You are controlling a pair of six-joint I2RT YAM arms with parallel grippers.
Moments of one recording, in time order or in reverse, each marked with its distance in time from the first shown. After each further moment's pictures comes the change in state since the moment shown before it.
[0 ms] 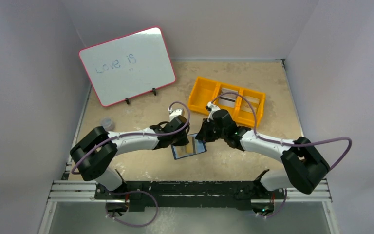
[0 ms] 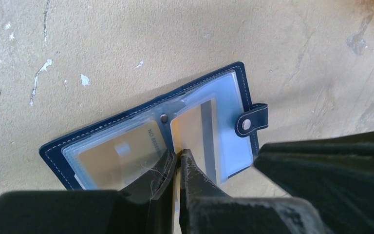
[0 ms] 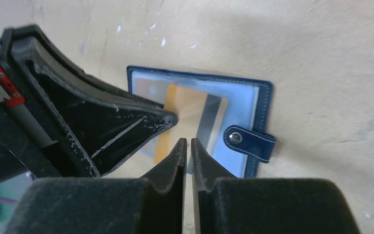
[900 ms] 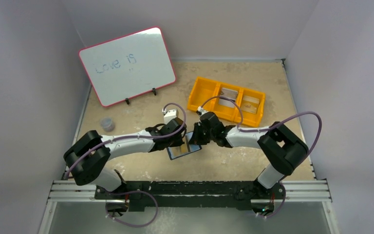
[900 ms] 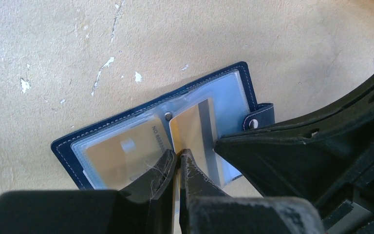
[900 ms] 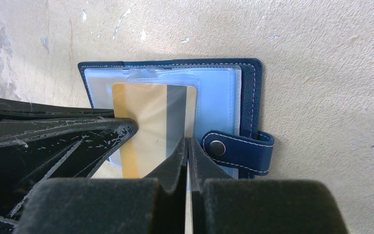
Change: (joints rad) left arm -0.004 -0.071 -0.049 -0.049 -0.124 -0.021; right arm 0.075 0.270 0.067 0.076 0.000 0.068
